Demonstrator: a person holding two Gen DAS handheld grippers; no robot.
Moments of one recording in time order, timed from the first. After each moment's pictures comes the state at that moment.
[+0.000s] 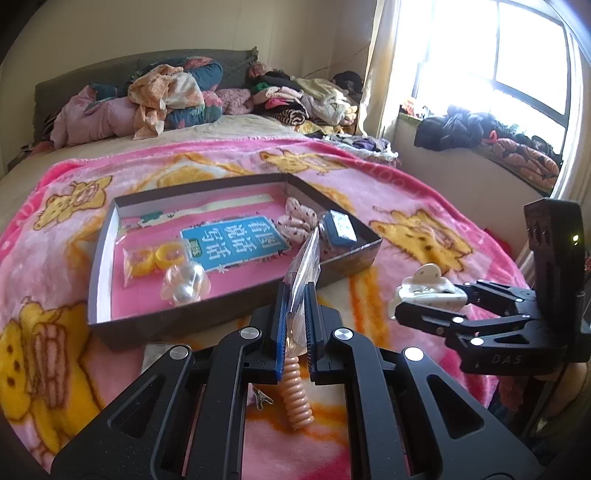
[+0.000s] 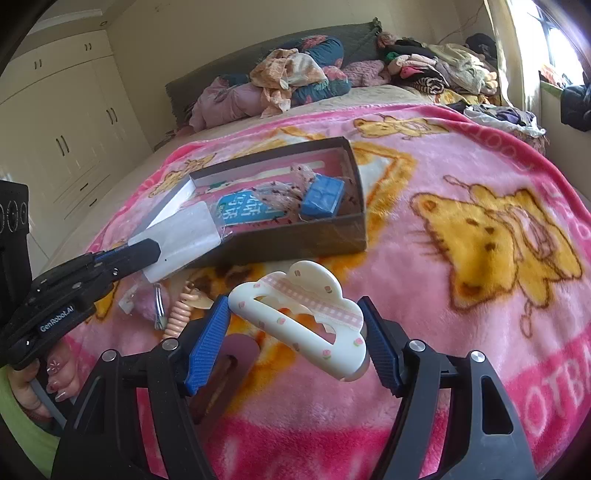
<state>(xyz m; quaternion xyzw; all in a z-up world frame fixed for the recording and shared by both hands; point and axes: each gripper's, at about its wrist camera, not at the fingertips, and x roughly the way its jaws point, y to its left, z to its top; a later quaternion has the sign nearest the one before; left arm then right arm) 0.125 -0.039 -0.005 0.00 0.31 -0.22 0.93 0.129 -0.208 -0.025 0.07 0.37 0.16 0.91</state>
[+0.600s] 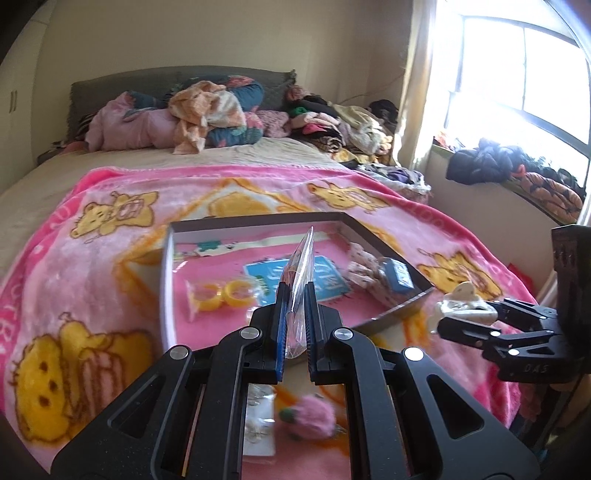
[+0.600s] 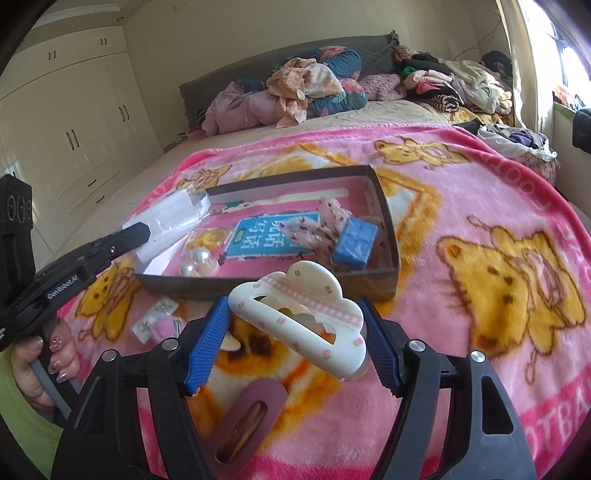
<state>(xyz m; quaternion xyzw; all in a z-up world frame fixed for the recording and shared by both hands) 0.149 0.013 0.013 -0.03 0.27 -0.16 0.95 0.156 -0.183 0.002 0.05 0.35 0.18 0.92</state>
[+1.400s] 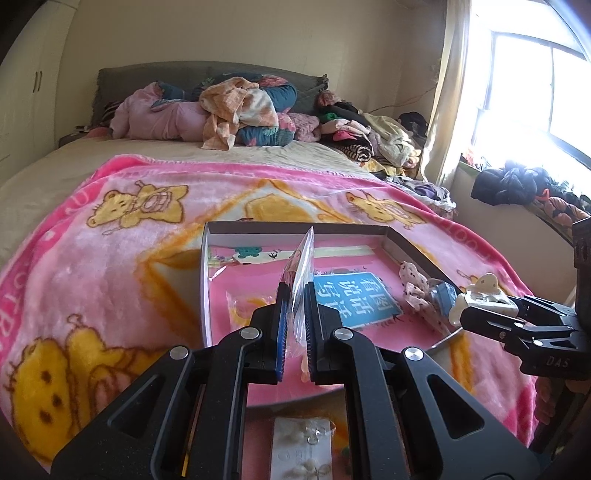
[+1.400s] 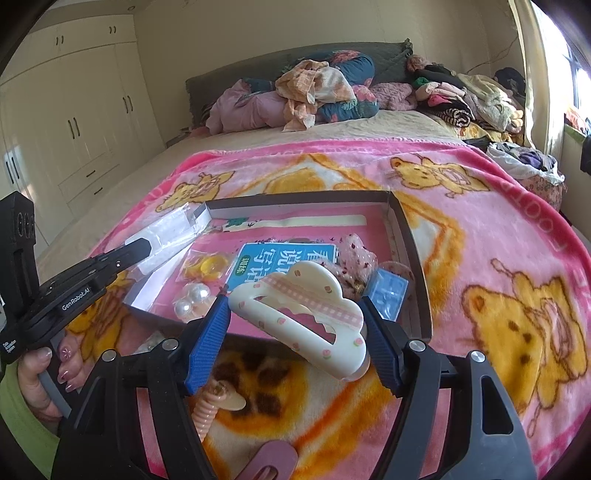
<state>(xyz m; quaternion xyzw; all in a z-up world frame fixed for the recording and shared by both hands) 0.184 0.044 0.000 -0.07 0.27 -0.11 0.95 0.201 -0.151 0.010 0.02 0.35 0.18 0.92</state>
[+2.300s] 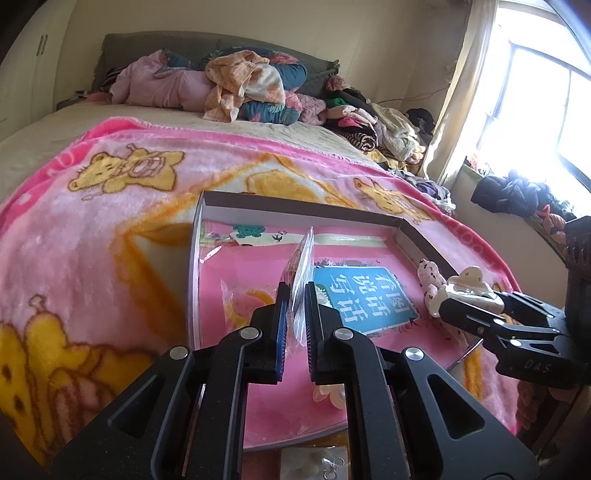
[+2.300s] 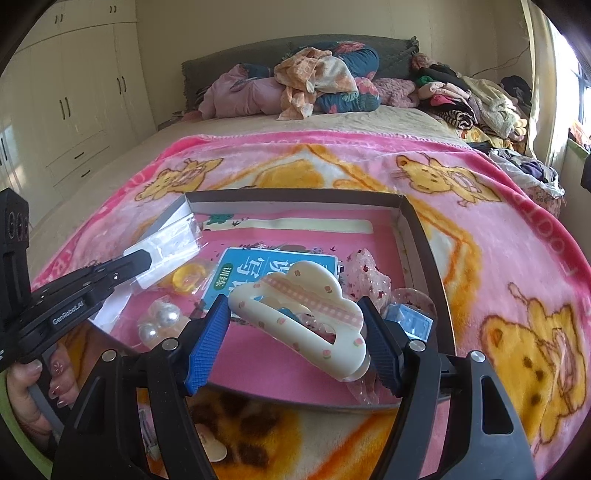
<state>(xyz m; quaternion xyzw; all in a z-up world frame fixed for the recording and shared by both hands) 0.220 0.054 -0.028 -0.11 0.31 -0.12 0.94 0.250 -0.128 -0.011 -0.01 0.36 0.17 0.92</state>
